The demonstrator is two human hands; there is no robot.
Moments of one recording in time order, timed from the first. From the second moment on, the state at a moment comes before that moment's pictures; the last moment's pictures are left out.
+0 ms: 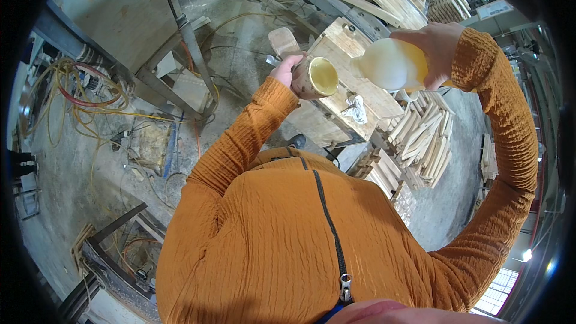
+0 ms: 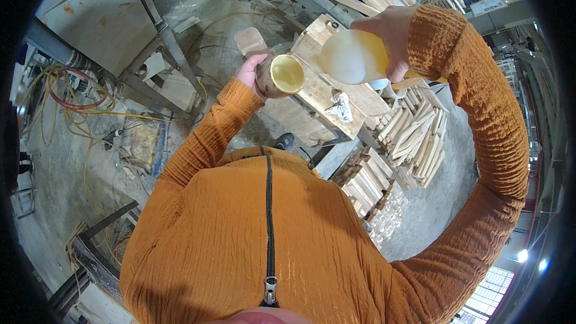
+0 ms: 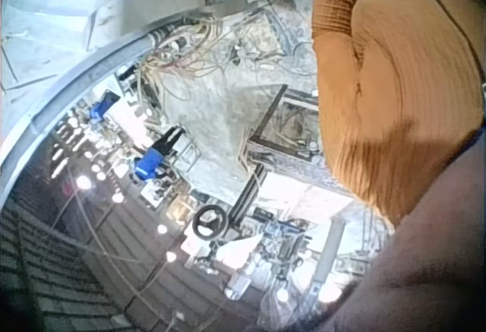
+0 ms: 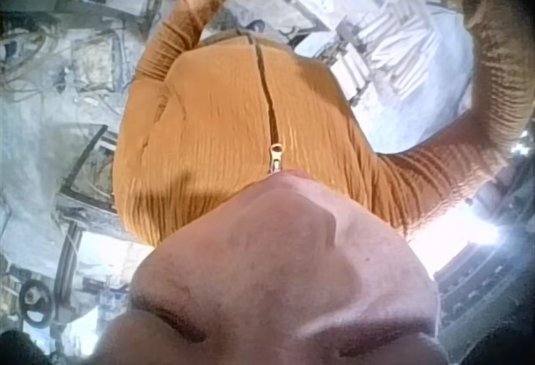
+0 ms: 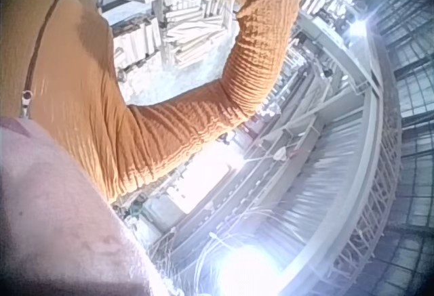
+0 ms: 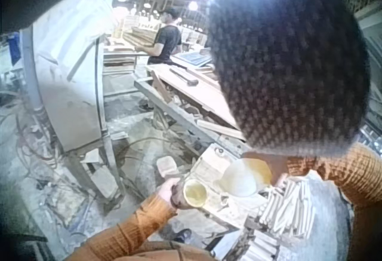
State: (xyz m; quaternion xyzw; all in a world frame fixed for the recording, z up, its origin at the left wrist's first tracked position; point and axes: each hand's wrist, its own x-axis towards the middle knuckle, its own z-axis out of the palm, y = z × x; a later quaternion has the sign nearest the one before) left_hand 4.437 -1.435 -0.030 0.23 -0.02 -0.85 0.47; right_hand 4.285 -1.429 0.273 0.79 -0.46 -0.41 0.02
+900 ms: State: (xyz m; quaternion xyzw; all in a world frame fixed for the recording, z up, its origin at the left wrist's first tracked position) left_hand 4.429 -1.399 0.016 0.15 -0.11 -0.66 0.73; right_hand 4.251 -1.417 0.246 0.83 -0.48 -0.24 -0.14
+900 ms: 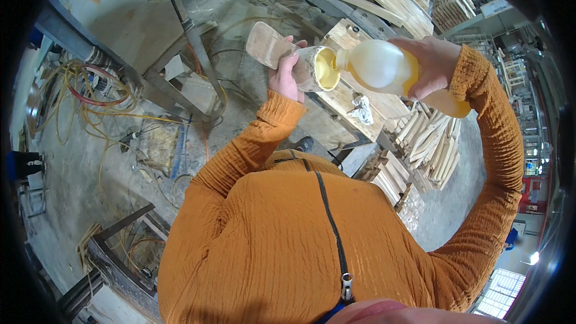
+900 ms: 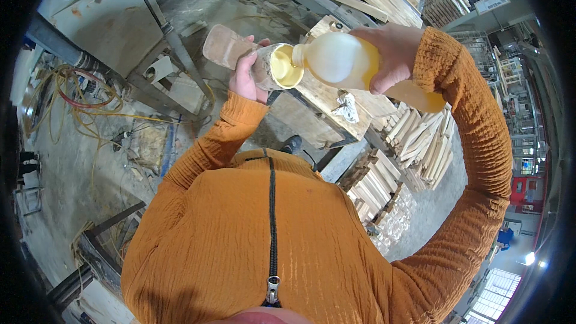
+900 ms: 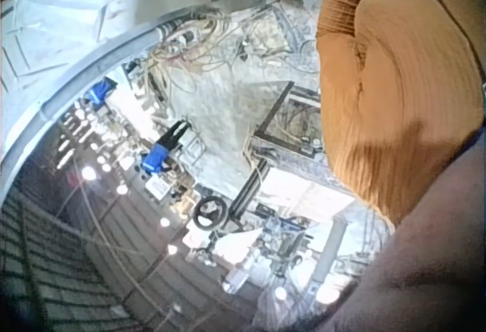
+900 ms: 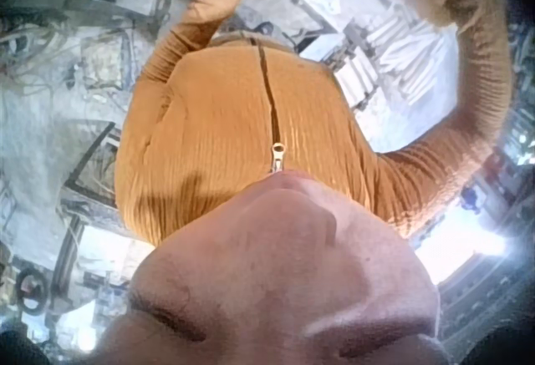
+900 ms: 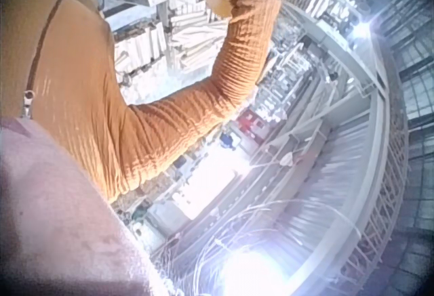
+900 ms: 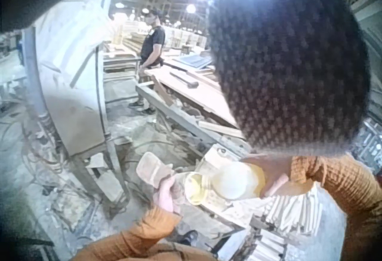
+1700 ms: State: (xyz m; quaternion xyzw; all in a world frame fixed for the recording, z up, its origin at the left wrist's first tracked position) left_hand 4.408 -1.394 0.019 0.21 -0.33 -0.43 0.82; right_hand 4.206 -1.402 0.183 0.80 -0.46 0.02 -0.39
